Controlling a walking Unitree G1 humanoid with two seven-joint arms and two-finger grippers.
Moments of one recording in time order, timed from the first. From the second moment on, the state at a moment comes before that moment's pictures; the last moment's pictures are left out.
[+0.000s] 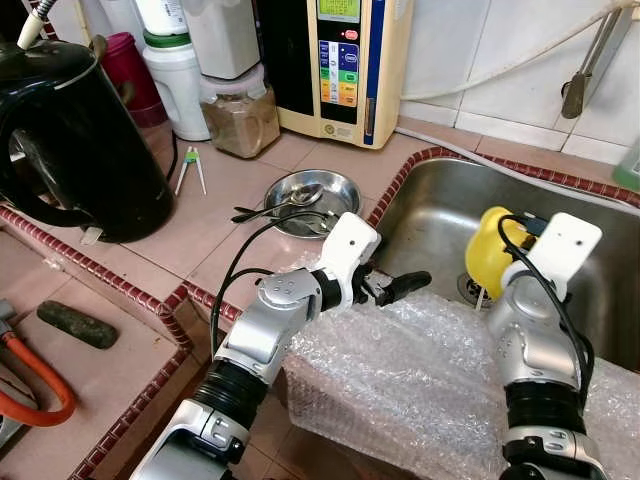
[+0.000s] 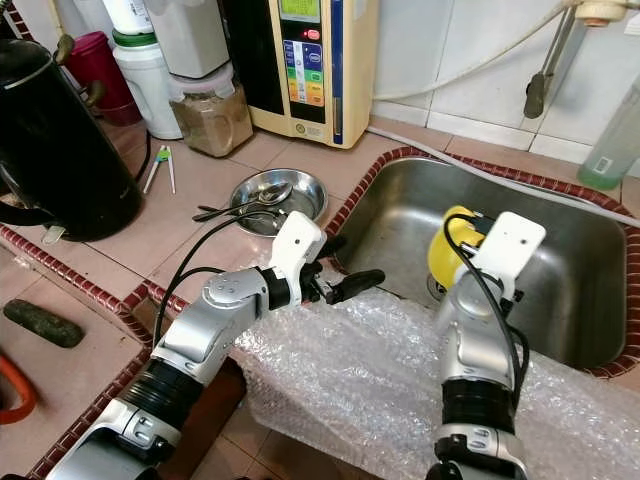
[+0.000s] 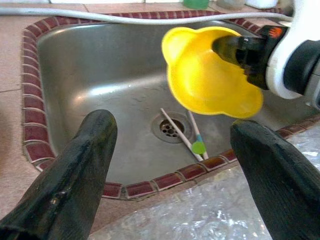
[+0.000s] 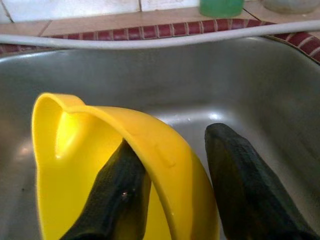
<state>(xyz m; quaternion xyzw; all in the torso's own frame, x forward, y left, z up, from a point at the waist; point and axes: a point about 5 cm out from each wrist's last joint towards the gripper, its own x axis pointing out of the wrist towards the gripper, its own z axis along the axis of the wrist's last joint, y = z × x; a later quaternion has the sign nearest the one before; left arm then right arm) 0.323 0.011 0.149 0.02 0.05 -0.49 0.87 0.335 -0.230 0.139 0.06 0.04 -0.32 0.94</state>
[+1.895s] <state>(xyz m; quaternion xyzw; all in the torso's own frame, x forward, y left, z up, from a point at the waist) 0.329 0.017 0.152 0.02 0.04 -0.45 0.89 0.341 -0.197 0.149 0.03 0.05 -0.07 1.00</state>
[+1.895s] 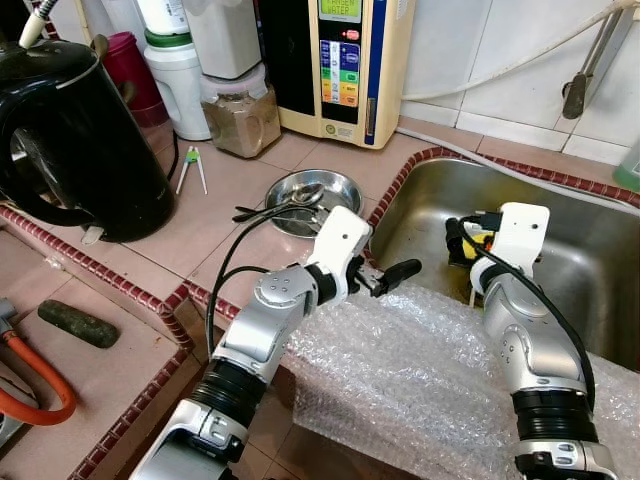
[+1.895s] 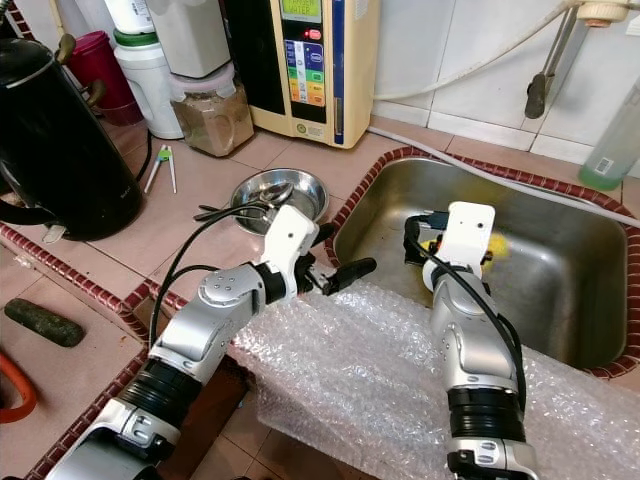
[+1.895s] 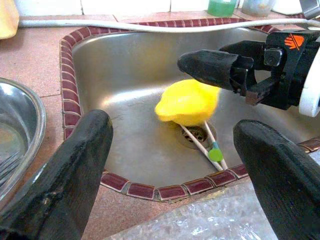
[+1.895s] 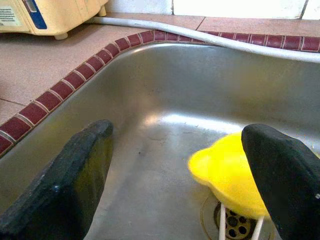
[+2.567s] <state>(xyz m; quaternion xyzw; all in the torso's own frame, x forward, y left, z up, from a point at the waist) 0.347 0.087 0.184 0.02 -0.14 -0.15 0.98 0.290 -0.168 0.174 -0.08 -0.09 -0.01 0.99</state>
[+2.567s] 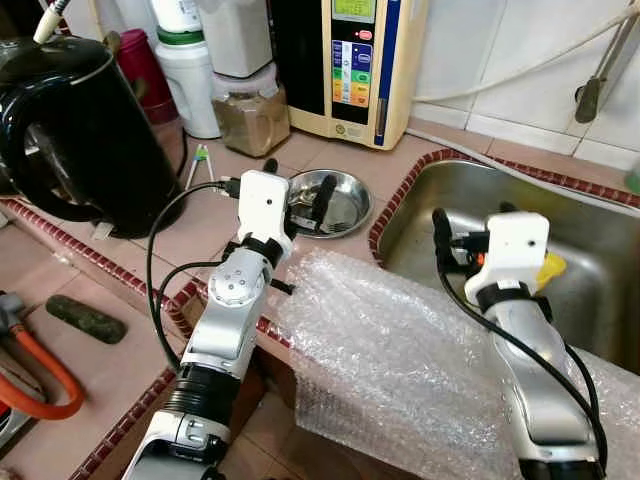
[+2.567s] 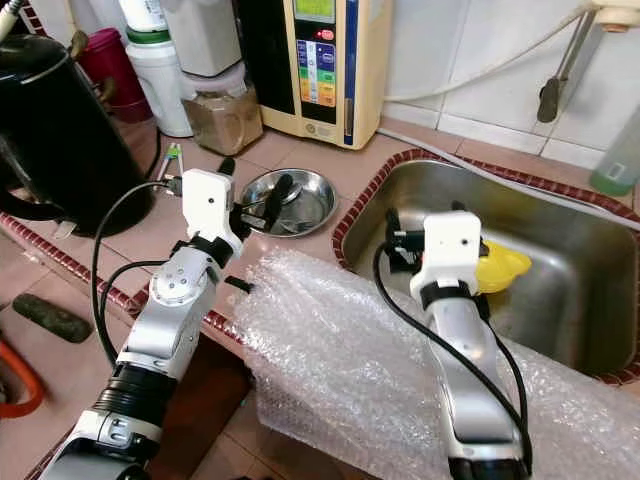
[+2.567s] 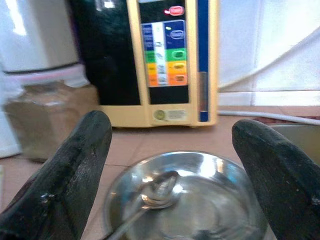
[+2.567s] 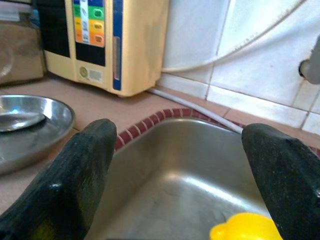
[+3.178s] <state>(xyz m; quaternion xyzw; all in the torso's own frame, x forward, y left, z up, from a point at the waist) 0.337 0.140 0.137 -0.04 -0.03 0.01 1.00 0.275 -0.140 0.162 -0.12 -0.08 0.09 0.98</state>
